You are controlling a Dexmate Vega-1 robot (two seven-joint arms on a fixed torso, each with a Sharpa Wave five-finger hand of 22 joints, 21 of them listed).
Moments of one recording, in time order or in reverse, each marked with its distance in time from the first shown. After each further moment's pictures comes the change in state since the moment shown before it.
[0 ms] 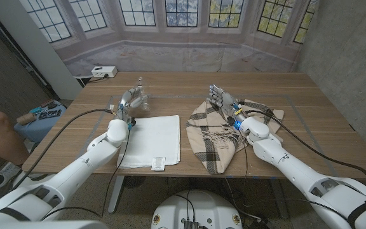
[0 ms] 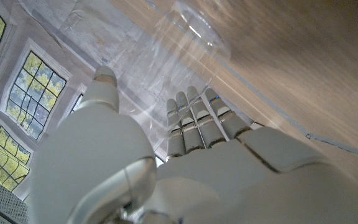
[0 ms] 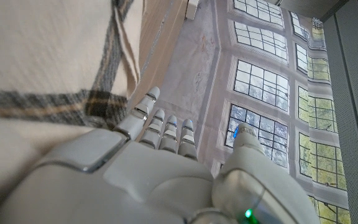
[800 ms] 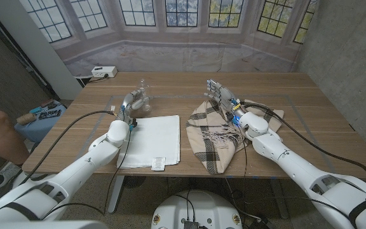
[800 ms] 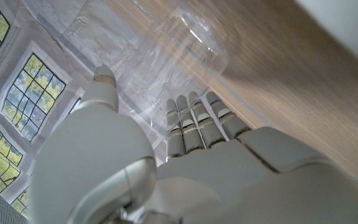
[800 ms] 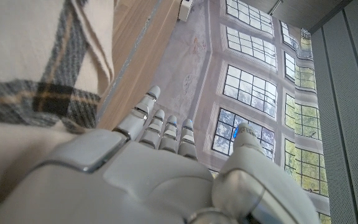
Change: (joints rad) left arm -0.029 -0.014 0.023 0.072 -0.048 -0.040 -0.053; left_hand 0.004 -0.001 0.000 0.001 0.000 0.014 -0.011 -0.040 0.005 -0.051 -0.001 -0.021 -0.003 -0.073 0.038 -0.038 -0.011 -0.047 0.008 -0.022 0.000; right arm 0.022 -0.010 -0.011 -0.048 -0.028 -0.016 -0.013; right_hand 0.000 0.000 0.000 0.000 0.000 0.000 0.000 0.000 0.000 0.000 0.000 0.000 0.000 0.000 0.000 0.000 0.000 0.007 0.007 0.000 0.000
